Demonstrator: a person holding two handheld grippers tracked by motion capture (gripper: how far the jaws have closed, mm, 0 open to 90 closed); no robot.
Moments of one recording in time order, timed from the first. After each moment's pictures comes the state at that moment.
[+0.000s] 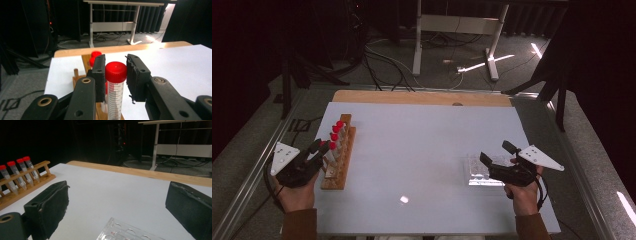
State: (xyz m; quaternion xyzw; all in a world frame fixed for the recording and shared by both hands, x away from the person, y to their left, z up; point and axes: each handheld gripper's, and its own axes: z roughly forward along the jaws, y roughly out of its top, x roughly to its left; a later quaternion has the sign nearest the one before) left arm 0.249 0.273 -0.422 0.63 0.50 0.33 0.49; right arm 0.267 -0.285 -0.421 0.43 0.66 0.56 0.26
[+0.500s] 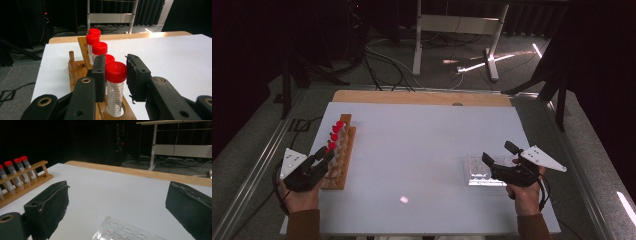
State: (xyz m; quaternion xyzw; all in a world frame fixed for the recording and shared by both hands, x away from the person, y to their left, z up) left arm 0.251 0.273 -0.451 0.64 0.50 0.32 0.48; right arm 0.266 -0.290 -0.422 0.43 0.66 0.55 0.26
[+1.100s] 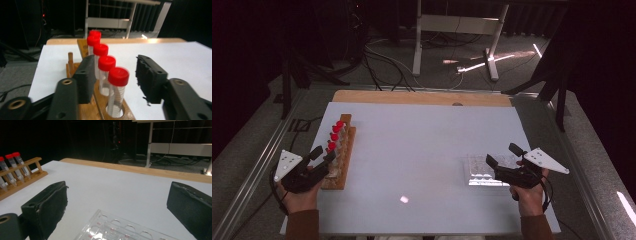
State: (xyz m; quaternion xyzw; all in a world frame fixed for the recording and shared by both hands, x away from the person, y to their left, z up) left arm 0.247 0.279 -0.451 0.62 0.50 0.31 0.52; right arm 0.266 -0.303 -0.431 0.44 0.66 0.55 0.27
